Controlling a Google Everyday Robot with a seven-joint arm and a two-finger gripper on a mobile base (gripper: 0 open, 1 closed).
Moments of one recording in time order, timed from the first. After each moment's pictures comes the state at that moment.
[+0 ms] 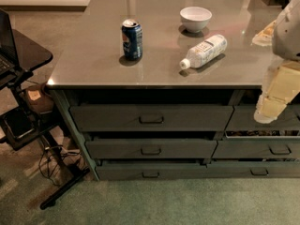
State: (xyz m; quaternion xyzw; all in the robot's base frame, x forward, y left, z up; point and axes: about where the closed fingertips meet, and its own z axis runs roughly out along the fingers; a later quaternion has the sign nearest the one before) arm 0.438 -0.216 0.977 -0.60 0.78 -0.04 0.16
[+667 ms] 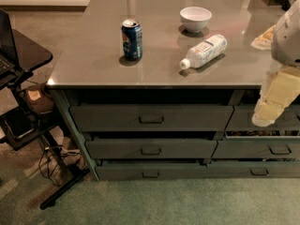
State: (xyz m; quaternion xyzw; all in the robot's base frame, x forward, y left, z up) arm 0.438 -0.217 0.969 -0.60 0.78 -0.03 0.17
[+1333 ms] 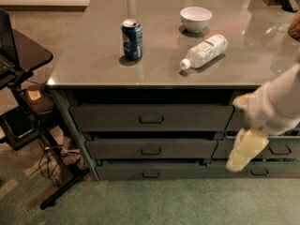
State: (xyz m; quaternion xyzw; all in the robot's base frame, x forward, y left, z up) arm 0.430 -0.218 0.824 -0.57 0.80 0.05 0.17
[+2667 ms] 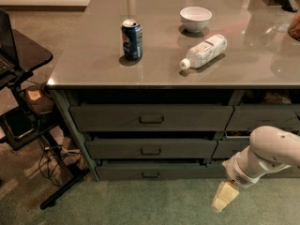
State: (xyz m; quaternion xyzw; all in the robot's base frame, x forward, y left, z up) arm 0.407 -0.249 0.544 -0.48 0.86 0.15 0.08
